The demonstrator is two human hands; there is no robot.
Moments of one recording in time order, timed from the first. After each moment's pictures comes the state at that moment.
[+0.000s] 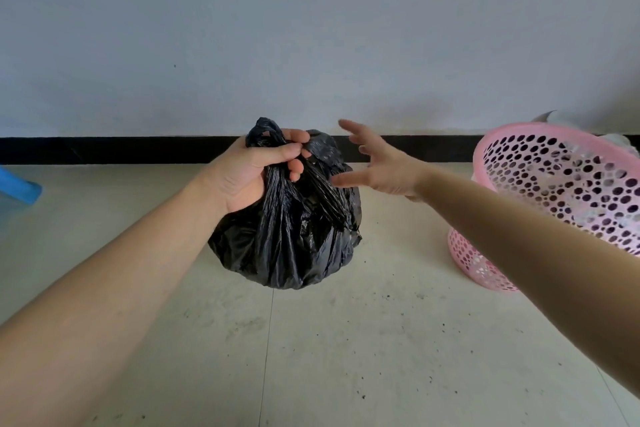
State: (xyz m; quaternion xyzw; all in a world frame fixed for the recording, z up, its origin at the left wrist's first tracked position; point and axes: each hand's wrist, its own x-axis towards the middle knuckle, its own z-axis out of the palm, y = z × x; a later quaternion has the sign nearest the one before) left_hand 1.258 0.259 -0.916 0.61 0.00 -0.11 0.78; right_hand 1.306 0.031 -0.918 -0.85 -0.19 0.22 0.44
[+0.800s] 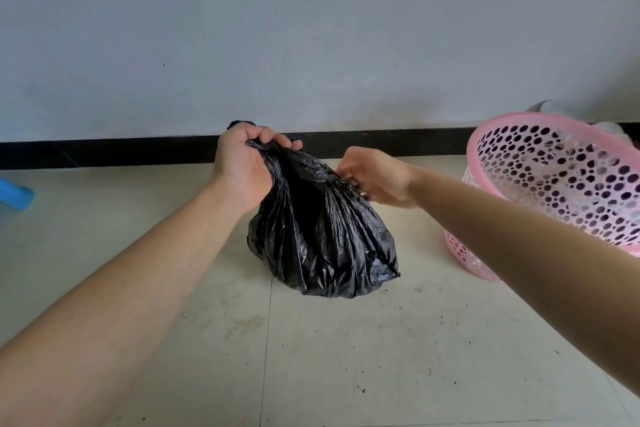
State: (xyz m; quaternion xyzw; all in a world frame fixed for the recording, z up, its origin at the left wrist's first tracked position) left_hand 1.267 0.239 -0.923 0.42 0.15 -0.01 0.89; right_hand 1.301 0.030 -0.932 -0.76 -0.14 0.38 0.50
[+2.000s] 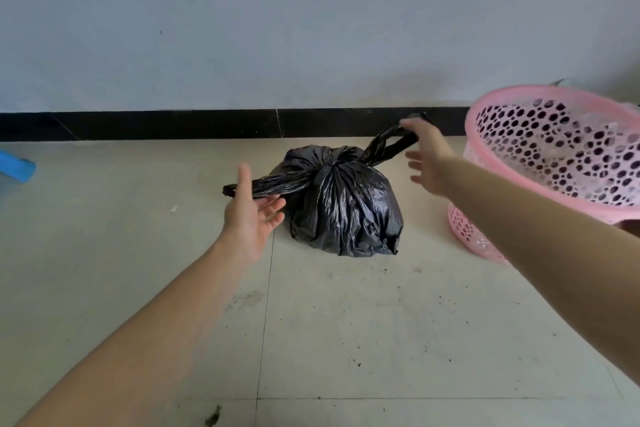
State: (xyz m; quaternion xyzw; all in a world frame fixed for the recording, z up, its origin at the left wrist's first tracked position) left_hand 1.209 0.234 -1.017 0.50 0.37 0.01 0.78; right_hand 1.323 -0.016 -0.972 -0.73 0.21 0.18 0.62
